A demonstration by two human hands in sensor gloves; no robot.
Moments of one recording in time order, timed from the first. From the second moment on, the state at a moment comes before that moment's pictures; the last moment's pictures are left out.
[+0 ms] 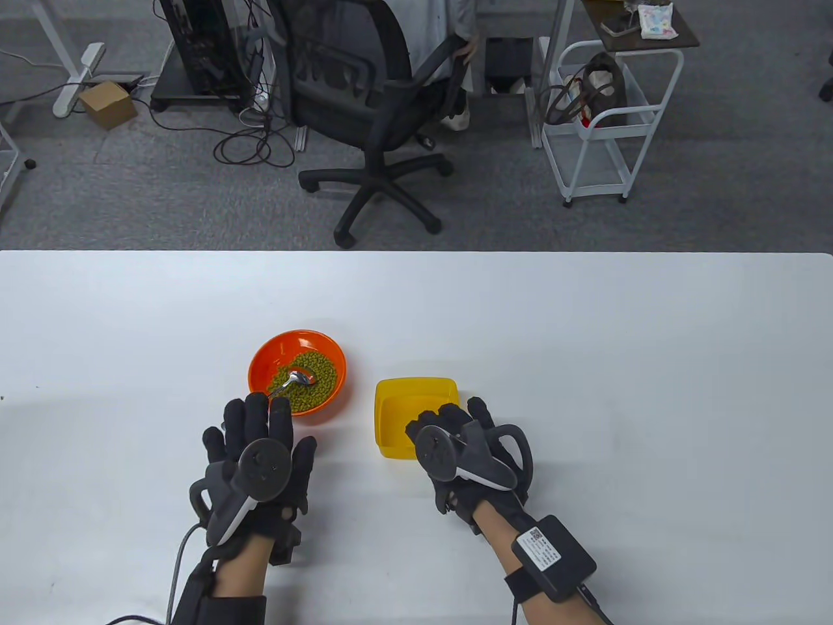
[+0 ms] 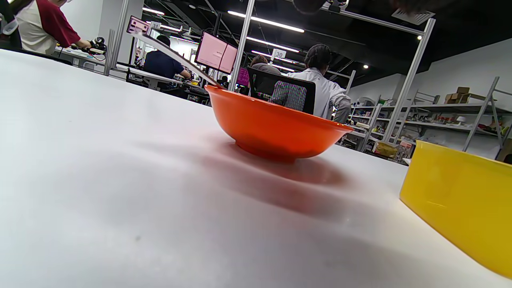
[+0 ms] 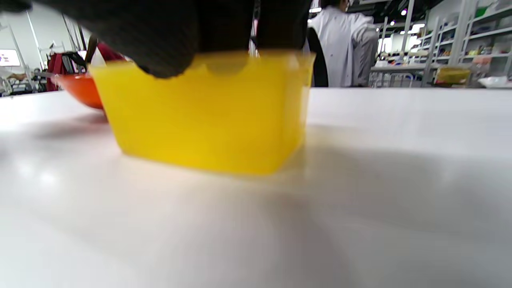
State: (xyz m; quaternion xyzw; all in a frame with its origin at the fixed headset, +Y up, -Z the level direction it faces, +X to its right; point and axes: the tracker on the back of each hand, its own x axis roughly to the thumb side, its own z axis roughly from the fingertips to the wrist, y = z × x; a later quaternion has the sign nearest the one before) left_hand -0.238 -0.724 -0.246 0.04 0.04 0.14 0.99; right_hand 0.043 -0.726 -0.284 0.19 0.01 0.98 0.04
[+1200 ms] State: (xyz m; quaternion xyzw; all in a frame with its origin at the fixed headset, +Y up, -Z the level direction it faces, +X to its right) left_hand -0.279 -0.747 -0.274 0.00 0.13 0.06 0.99; right_hand 0.231 -0.707 -0.244 -0.06 -0.04 0.99 0.14
